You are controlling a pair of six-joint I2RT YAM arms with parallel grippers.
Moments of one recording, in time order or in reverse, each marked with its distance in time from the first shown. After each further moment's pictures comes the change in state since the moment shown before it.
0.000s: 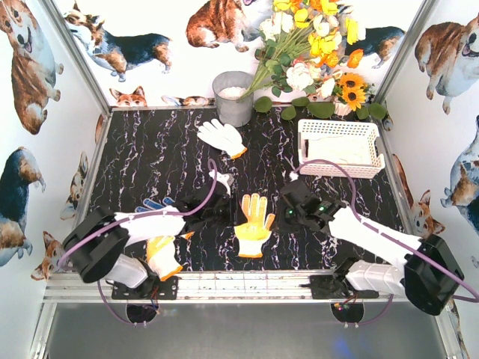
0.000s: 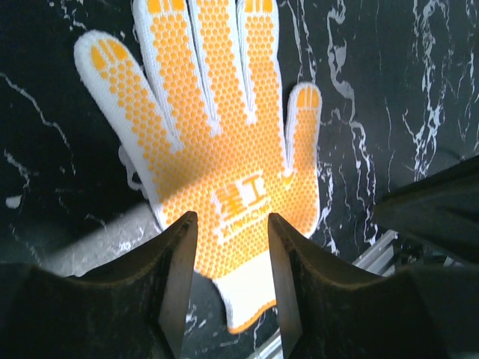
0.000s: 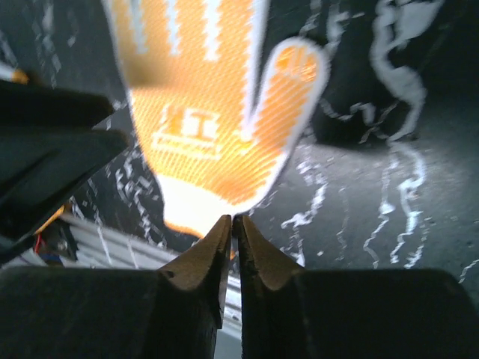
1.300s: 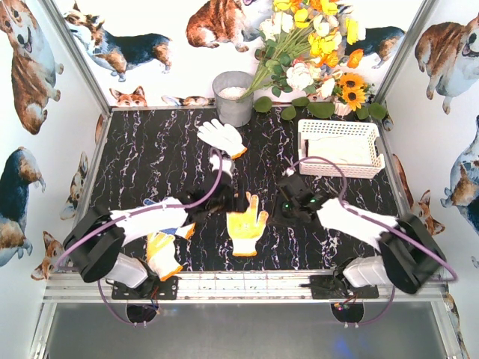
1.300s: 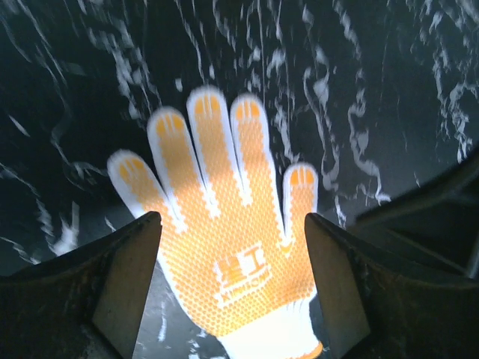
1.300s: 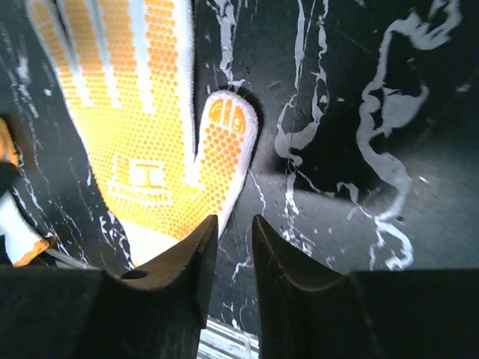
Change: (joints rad) left arm 0.000 0.041 0.106 -0.056 -0.203 0.092; right arm -0.122 0.226 -0.028 0.222 -0.057 -0.065
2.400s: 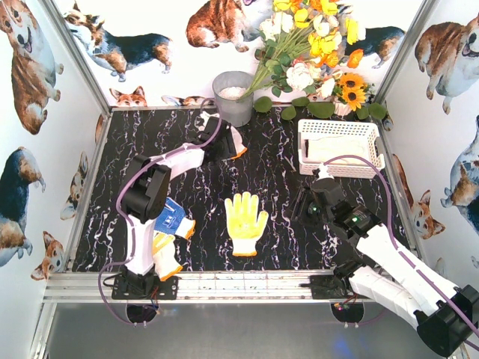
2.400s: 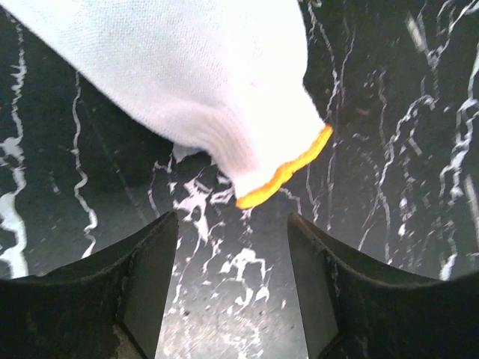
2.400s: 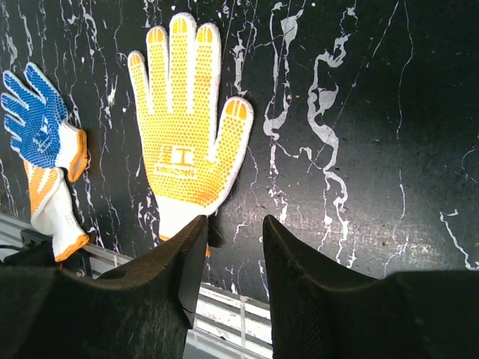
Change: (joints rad) left arm 0.356 0.611 0.727 -0.191 -0.052 0.092; right arm -0.066 -0.547 -0.005 -0.294 0.113 -0.051
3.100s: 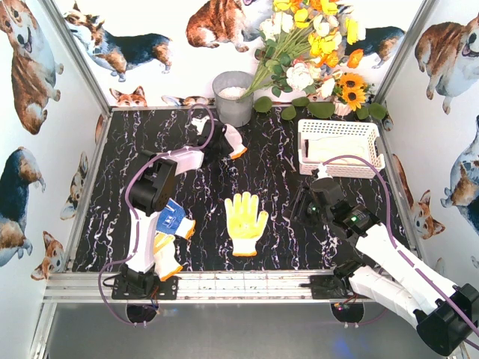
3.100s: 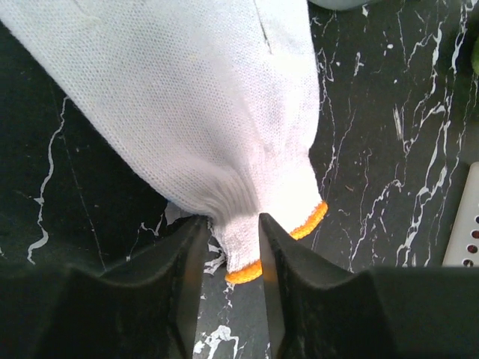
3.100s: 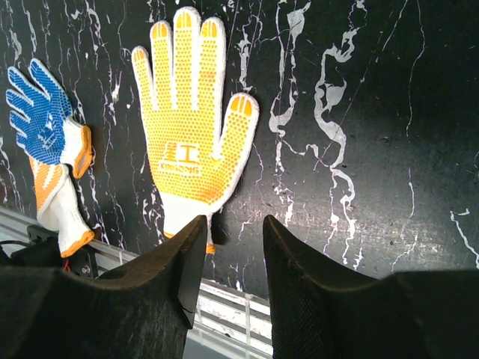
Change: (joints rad) left arm 0.047 0.117 -0.011 0.234 0.042 -0.275; right arm 0.000 0.010 -0.002 0.010 -0.019 0.011
